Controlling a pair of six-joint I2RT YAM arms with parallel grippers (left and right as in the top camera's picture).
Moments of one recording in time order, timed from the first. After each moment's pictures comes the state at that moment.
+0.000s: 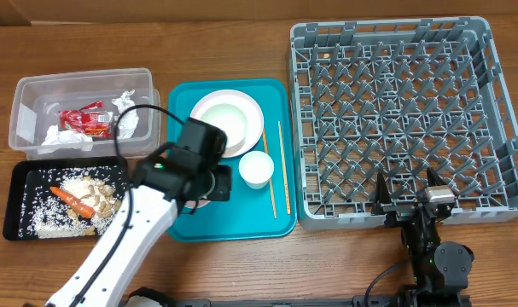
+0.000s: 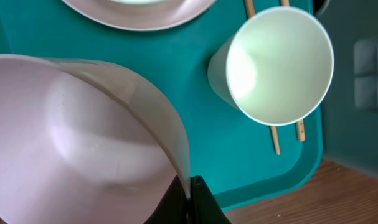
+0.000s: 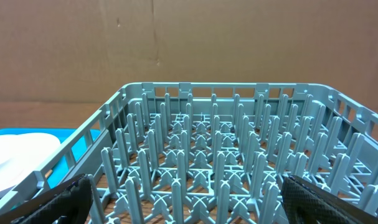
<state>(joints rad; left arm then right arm) -0.41 1.33 1.01 -0.92 0.07 -0.31 -0.01 0.01 0.02 -0.03 -0.10 0.01</state>
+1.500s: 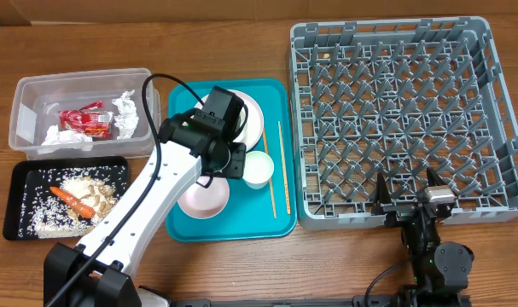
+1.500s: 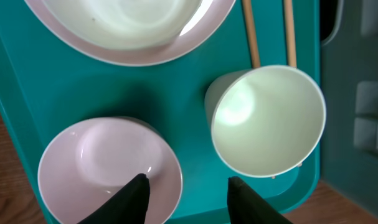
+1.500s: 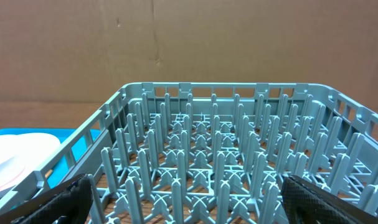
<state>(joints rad) -0.44 1.57 1.27 -1.03 0.03 -0.34 -0.01 0.01 0.02 -0.03 -0.10 0.01</state>
